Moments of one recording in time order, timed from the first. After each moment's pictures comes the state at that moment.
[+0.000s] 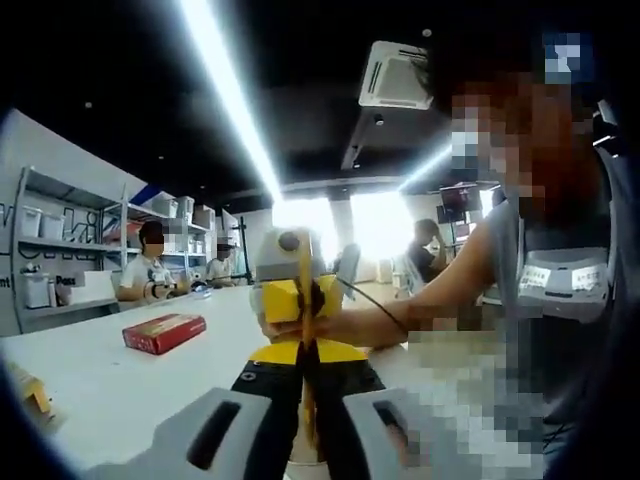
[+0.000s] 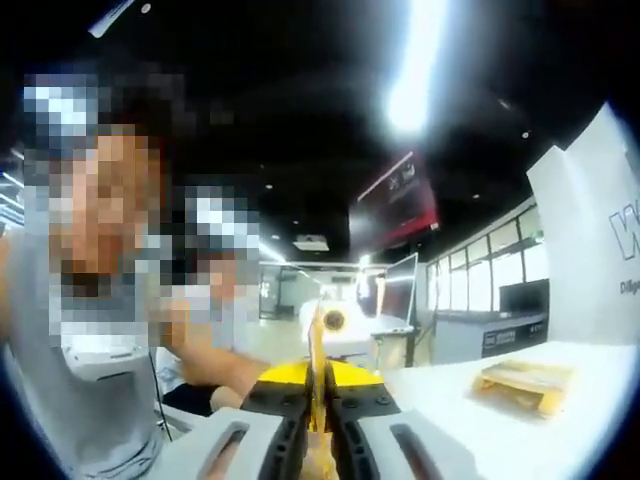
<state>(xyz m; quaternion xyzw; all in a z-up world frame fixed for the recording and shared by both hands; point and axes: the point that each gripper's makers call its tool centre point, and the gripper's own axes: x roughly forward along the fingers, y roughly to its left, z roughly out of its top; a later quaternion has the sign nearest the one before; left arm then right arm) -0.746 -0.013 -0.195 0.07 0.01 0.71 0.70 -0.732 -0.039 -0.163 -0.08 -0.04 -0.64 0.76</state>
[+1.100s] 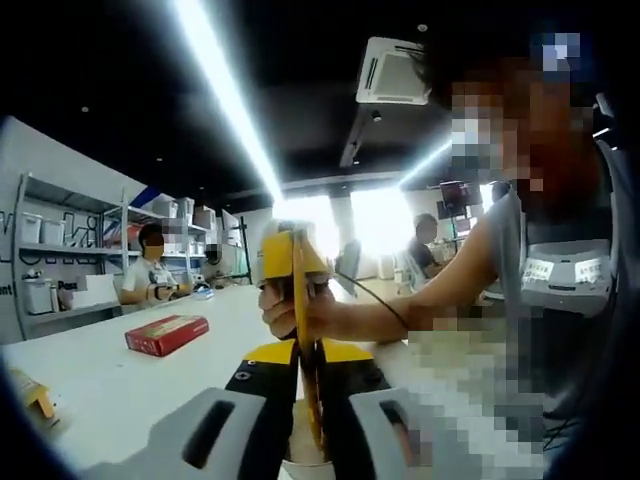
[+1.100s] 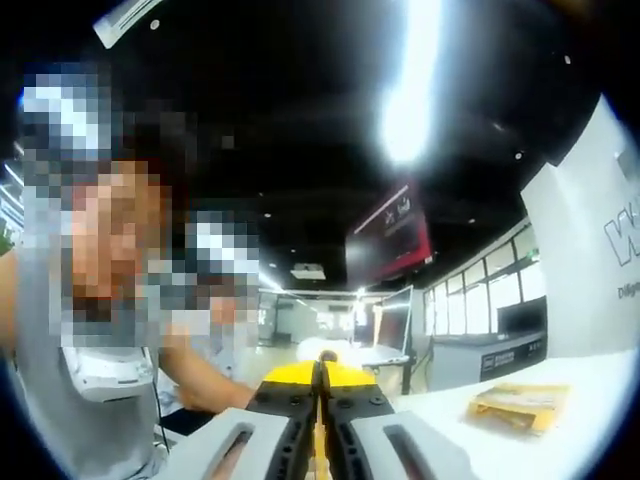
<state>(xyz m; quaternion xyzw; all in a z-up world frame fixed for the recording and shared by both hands) -0.748 -0.011 -0.196 0.08 0.02 0.72 0.69 -0.734 -0.018 -0.131 -0.13 -0.09 -0.64 0.75</state>
